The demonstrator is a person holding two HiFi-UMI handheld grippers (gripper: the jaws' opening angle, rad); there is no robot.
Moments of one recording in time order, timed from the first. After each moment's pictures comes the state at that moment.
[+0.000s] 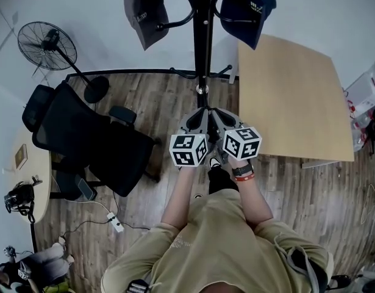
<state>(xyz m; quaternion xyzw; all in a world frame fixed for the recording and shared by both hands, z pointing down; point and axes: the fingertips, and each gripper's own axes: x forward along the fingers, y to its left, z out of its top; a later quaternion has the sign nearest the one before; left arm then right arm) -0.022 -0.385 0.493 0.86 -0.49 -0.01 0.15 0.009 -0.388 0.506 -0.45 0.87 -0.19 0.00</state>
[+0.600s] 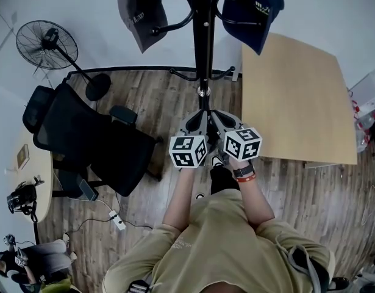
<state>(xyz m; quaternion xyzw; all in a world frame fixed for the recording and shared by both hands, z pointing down) -0.025 -0.417 0.519 0.85 -0.50 0.00 0.17 0.007 -0.416 0.529 -0.43 0.88 -0.22 -0.01</state>
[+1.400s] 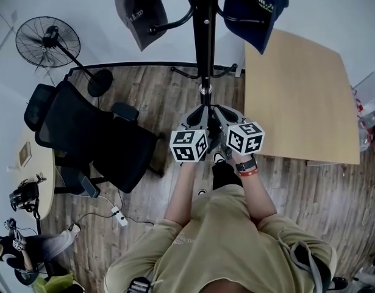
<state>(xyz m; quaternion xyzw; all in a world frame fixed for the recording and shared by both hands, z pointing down) -0.025 -0.436 0.527 0.84 -0.51 0.01 0.18 0.012 -0.437 0.538 -0.42 0.88 -0.23 -0.01</state>
